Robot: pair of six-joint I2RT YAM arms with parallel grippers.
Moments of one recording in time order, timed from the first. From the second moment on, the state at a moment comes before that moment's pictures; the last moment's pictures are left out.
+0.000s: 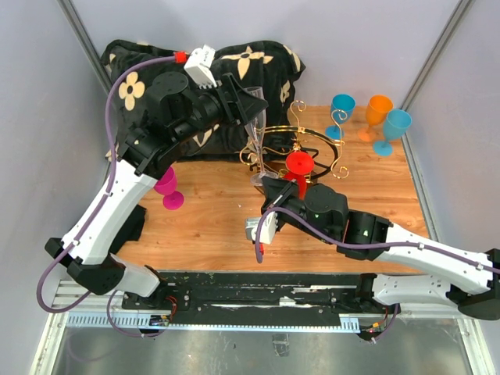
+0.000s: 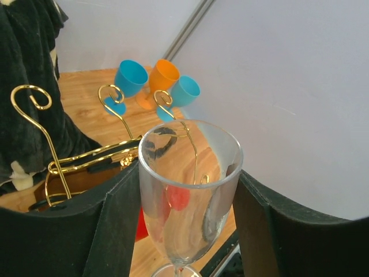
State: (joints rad) left arm -0.64 1.41 1.82 -0.44 0.12 -0.58; right arm 1.22 1.02 1.08 -0.27 0.27 -1.36
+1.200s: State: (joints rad) left arm -0.64 0.96 0.88 -0.05 -0.47 -0.19; right arm 1.22 0.84 1.01 -0.10 0.45 -1.21
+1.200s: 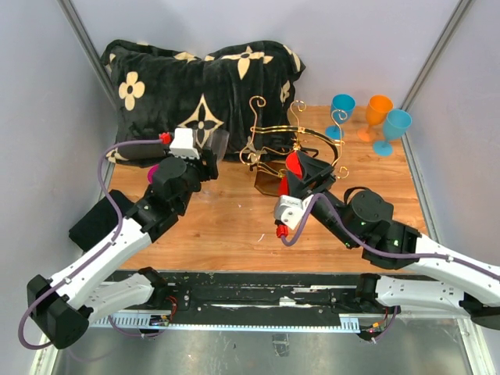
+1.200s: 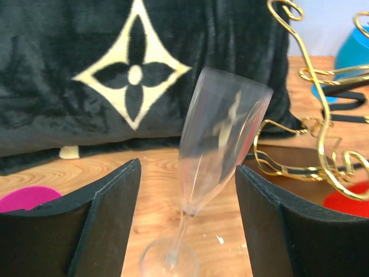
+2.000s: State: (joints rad) left arm -0.55 1.44 0.99 0.19 -0.50 -0.20; right arm 1.22 0.81 1.10 -0.20 0.67 -1.05
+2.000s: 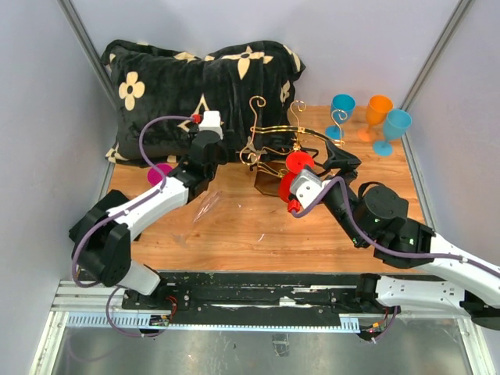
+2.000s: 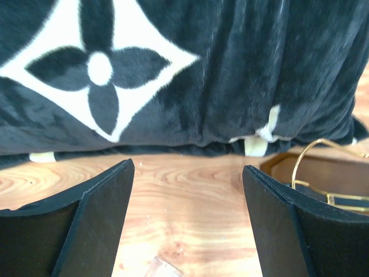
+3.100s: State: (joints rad) left arm -0.46 1.33 0.92 -0.63 0.07 -0.30; right arm 1.21 0.79 1.13 -0.27 0.80 -0.85
